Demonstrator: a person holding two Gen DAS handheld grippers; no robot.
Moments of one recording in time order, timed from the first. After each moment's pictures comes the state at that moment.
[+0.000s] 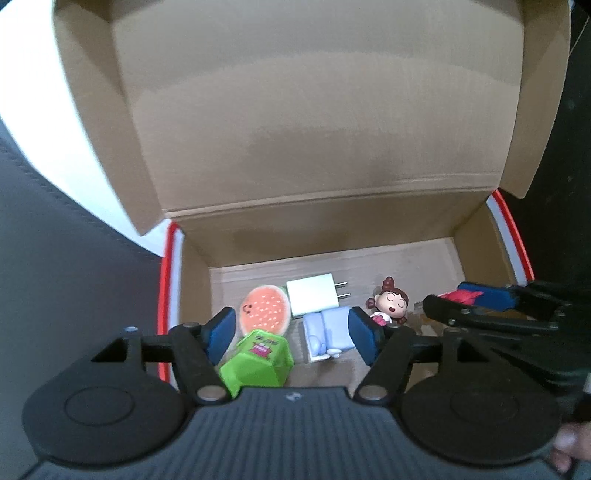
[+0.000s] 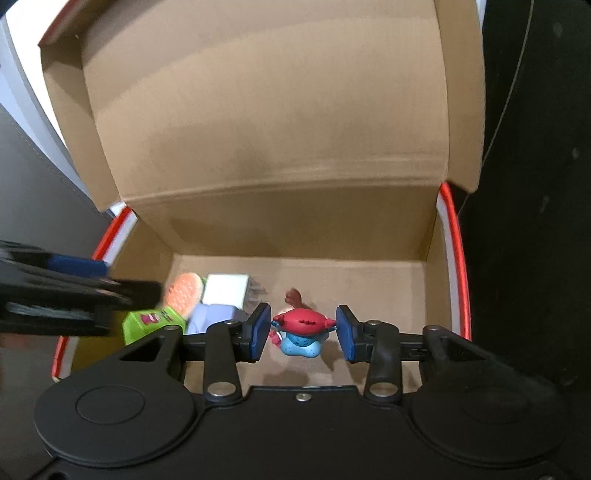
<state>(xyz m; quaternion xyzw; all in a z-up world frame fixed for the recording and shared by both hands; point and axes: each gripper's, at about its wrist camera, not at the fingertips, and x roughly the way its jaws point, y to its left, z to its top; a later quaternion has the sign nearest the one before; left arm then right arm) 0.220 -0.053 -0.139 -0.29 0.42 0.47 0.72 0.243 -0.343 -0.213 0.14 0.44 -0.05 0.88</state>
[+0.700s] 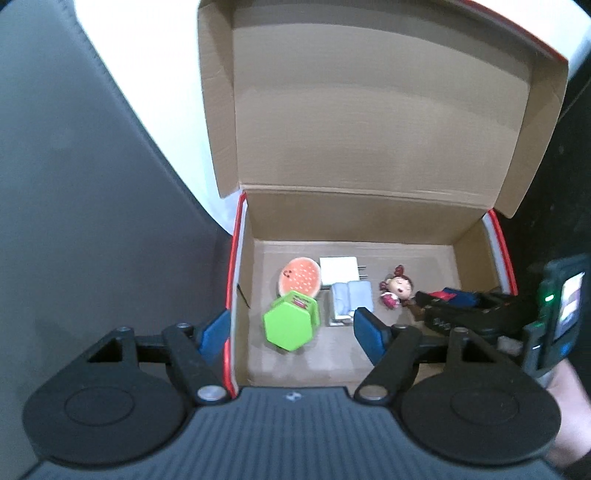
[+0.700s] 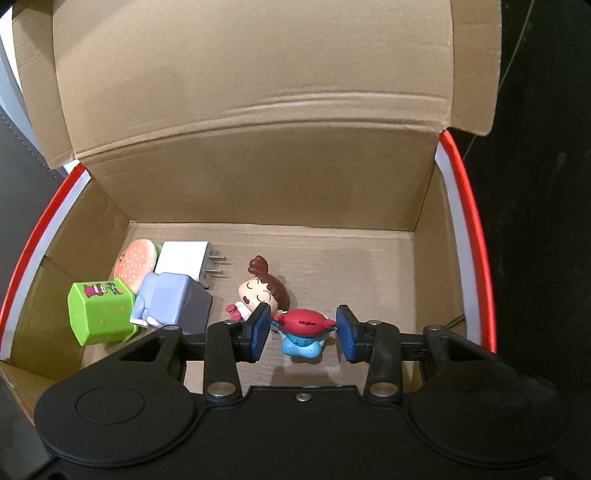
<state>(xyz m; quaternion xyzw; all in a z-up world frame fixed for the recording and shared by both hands) 0.159 -0.092 -0.099 -0.34 0.37 0.50 0.70 0.247 -0.332 -0.255 0.10 0.47 -0.08 0.87</state>
